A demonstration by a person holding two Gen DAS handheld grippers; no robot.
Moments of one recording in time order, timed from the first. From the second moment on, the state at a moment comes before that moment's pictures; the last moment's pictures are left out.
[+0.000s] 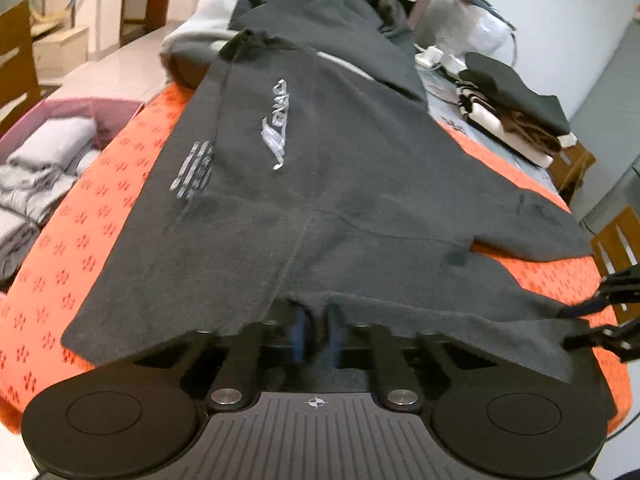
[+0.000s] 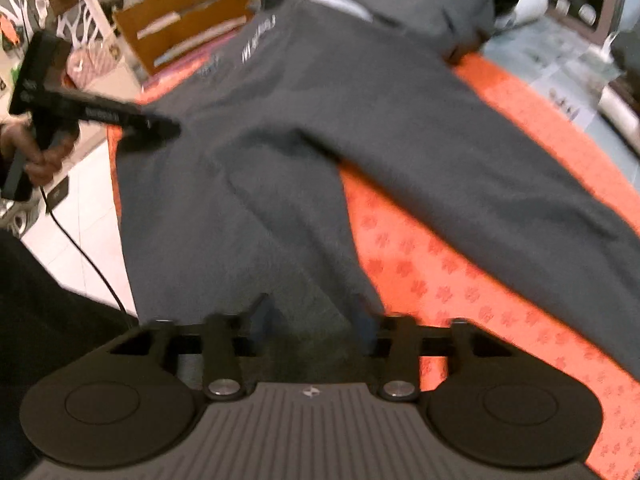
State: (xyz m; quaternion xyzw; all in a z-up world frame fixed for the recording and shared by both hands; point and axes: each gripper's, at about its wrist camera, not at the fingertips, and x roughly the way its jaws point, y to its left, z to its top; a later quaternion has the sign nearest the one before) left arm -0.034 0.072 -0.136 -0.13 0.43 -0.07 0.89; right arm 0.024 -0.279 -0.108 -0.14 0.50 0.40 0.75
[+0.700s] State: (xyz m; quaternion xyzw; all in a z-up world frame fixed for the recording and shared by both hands) left arm -0.010 0.088 -0.109 -0.11 0.41 -0.08 0.90; right arm -0.029 -0.314 -0.083 -0.07 0.48 0.24 0.84
